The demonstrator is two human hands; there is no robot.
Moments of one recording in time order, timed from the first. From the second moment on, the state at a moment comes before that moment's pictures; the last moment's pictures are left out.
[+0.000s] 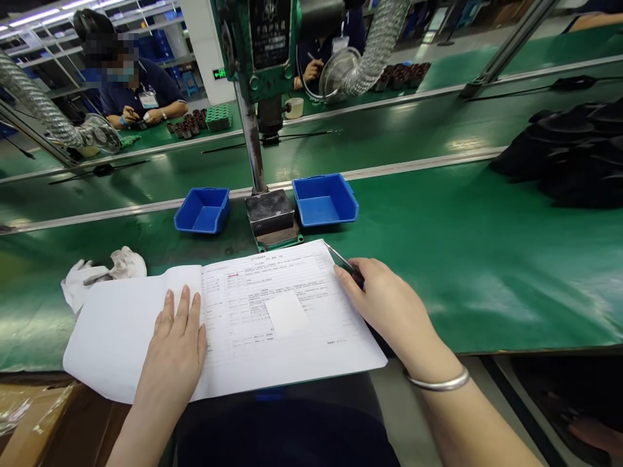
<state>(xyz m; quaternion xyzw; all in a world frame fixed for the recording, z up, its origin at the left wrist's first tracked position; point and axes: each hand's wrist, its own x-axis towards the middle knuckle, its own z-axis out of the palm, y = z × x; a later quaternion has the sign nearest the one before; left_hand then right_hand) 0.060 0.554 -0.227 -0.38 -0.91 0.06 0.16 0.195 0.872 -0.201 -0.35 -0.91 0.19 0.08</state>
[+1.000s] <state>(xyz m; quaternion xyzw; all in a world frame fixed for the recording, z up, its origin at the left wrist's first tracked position) 0.061 0.558 -0.220 -0.39 -0.90 0.05 0.16 0.181 0.874 -0.214 -0.32 -0.93 0.18 0.03</state>
